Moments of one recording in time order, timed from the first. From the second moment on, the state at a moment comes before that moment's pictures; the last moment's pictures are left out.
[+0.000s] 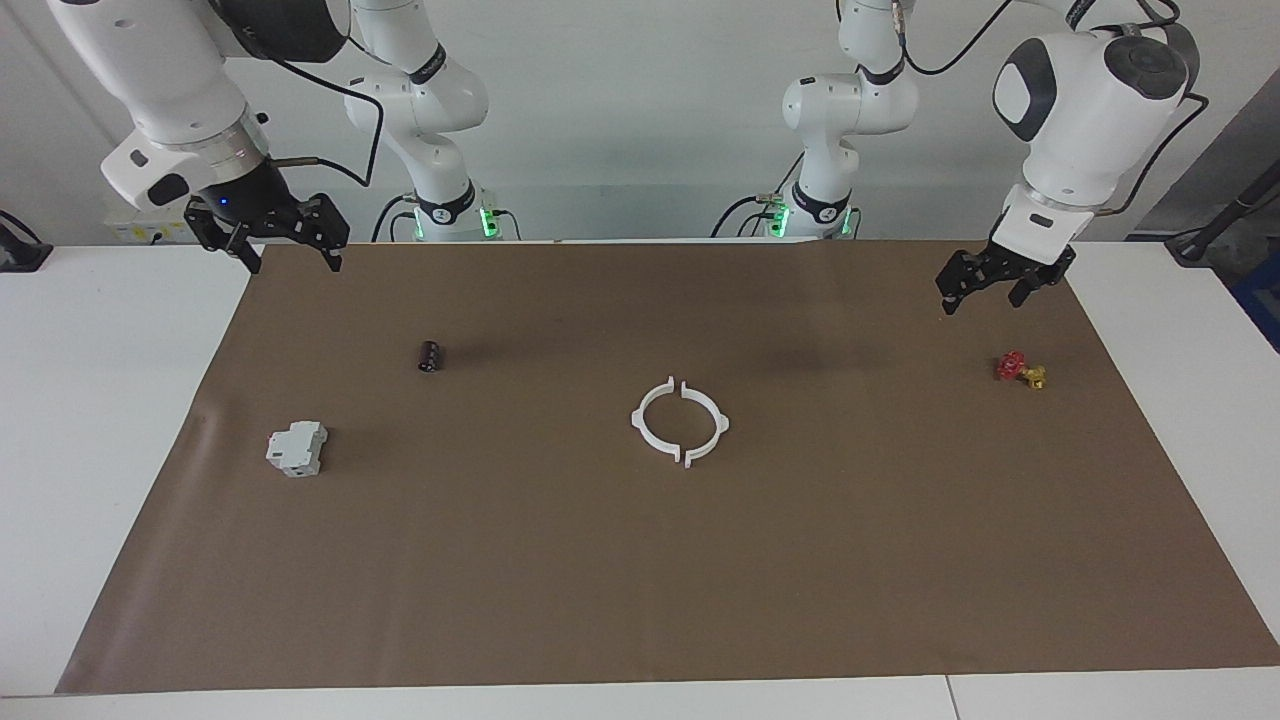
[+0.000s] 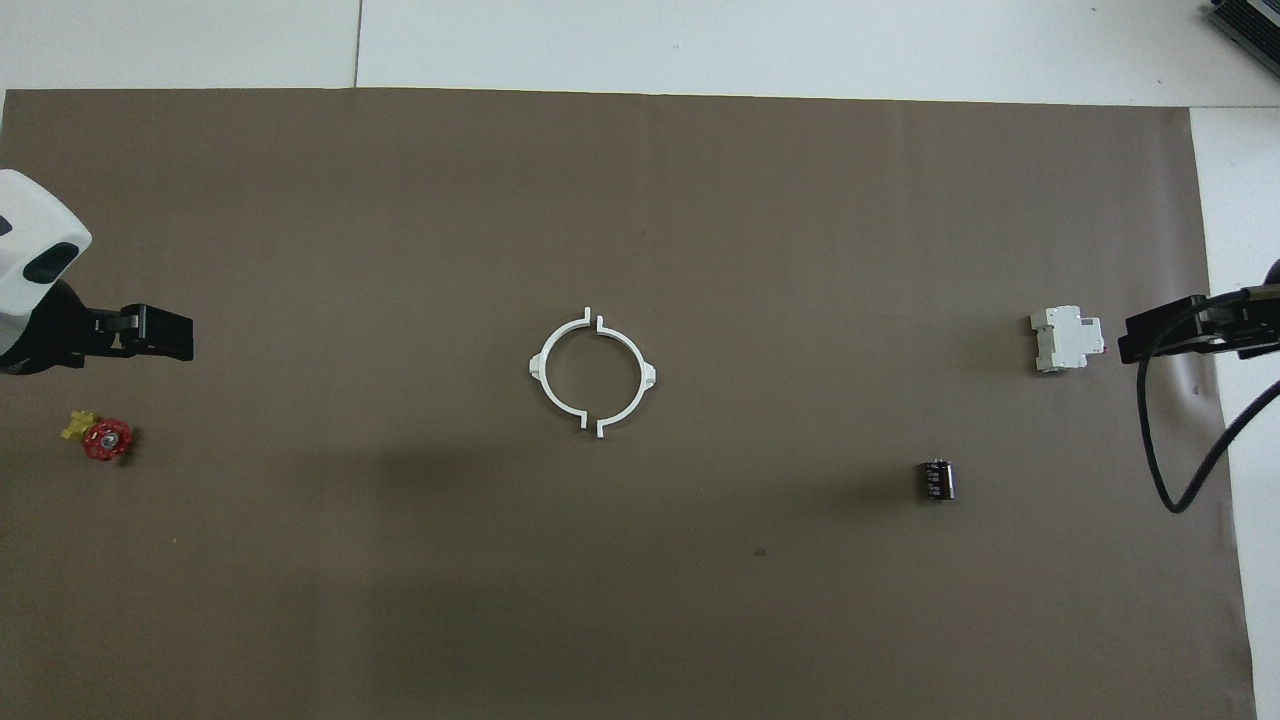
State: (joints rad) left arm -0.07 -0.06 0.02 -1.84 0.05 1.77 -0.06; right arm 0.09 -0.01 -0.12 -1.57 -0.02 1.49 -0.05
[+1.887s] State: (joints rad) left arm -0.07 -0.11 0.02 -1.73 0.05 1.66 0.01; right arm 0.09 -0.01 -0.12 -1.57 -0.02 1.49 -0.05
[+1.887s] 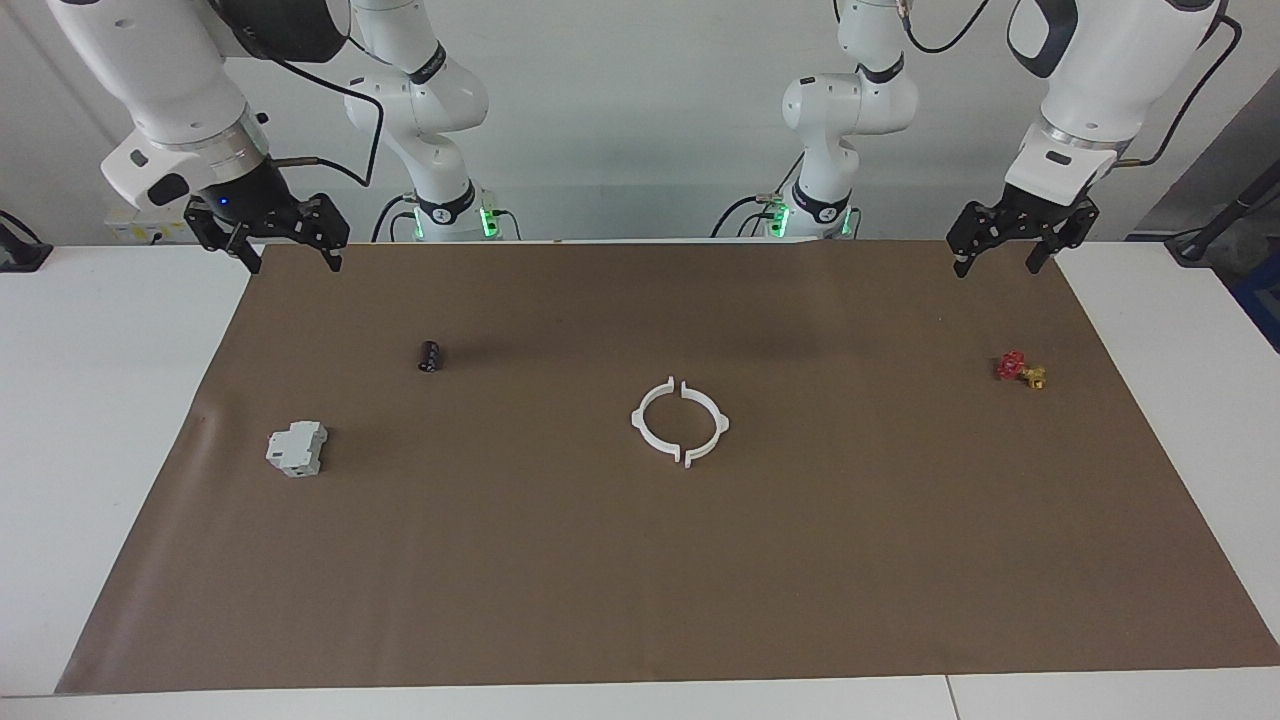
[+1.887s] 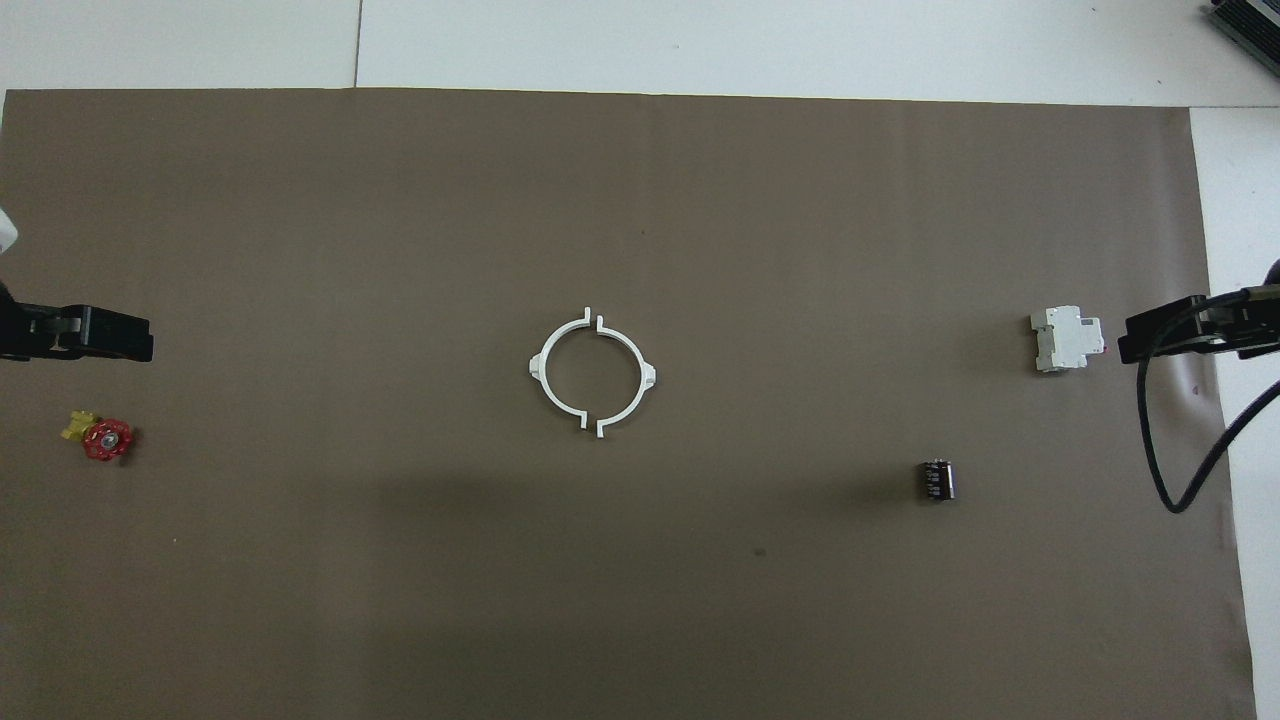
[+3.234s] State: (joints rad) left arm -0.07 -0.08 0.02 -1.61 0.05 1.53 0.01; right arm 0.10 -0.01 -0.12 -1.57 -0.02 1.49 -0.05
